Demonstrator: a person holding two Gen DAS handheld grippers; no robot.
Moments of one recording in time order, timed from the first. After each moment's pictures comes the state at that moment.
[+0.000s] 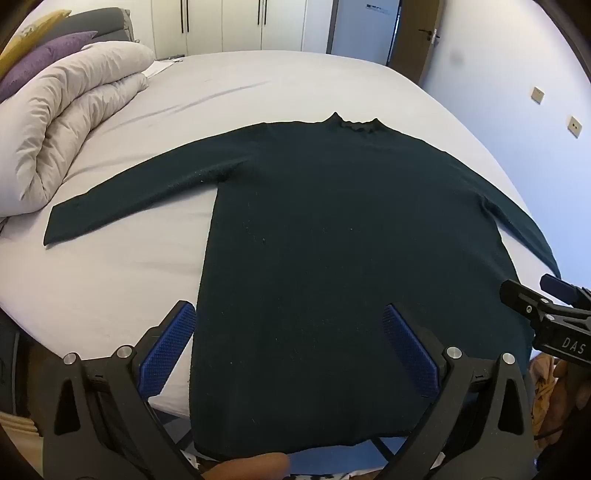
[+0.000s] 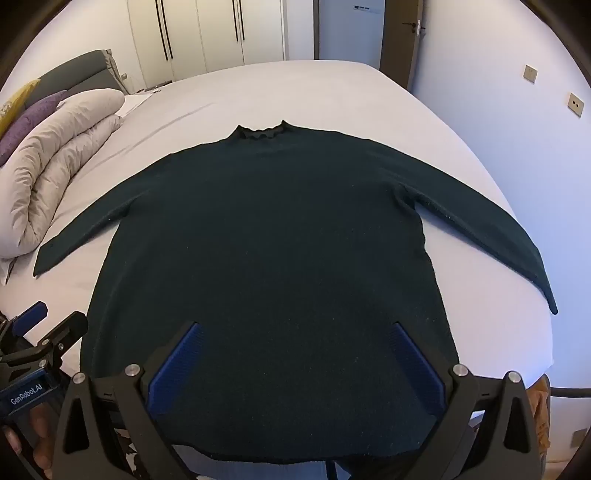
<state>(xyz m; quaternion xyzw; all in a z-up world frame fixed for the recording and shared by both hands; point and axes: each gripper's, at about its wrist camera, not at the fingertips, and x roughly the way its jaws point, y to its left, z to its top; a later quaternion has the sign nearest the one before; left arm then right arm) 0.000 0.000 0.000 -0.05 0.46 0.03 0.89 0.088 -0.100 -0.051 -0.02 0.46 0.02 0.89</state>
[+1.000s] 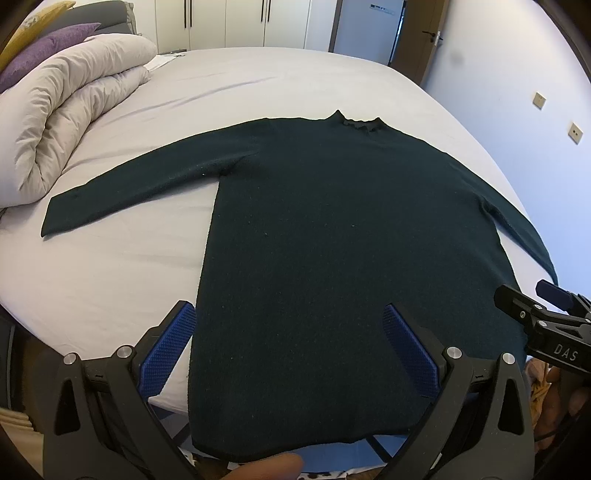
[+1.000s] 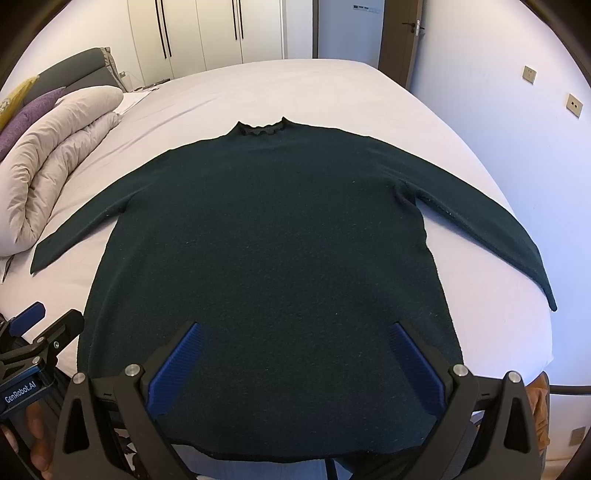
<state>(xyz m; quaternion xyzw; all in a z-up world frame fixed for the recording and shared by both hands) 0.000 0.009 -0.006 -0.07 0.46 0.02 0.88 0.087 -0.099 -0.054 -0.03 0.46 0.02 0.89</state>
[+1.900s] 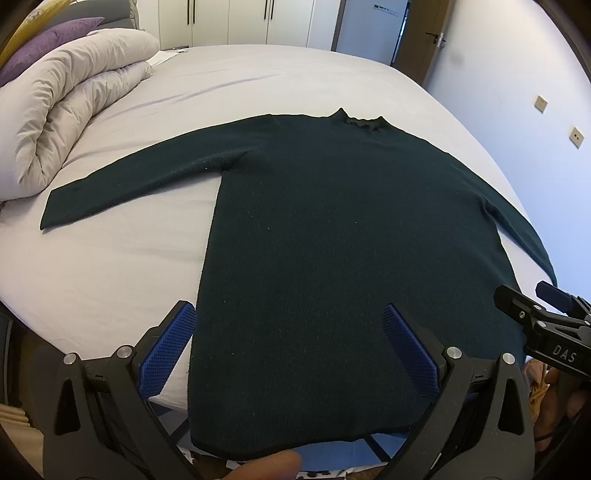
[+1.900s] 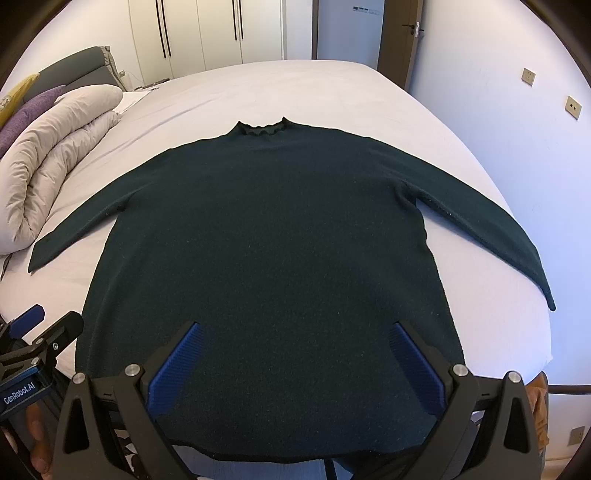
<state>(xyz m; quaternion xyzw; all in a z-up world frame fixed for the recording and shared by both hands) 0.000 0.014 -0.009 -0.08 0.46 0.02 0.88 0.089 -0.096 -0.053 -0.03 0.46 0.02 0.89</state>
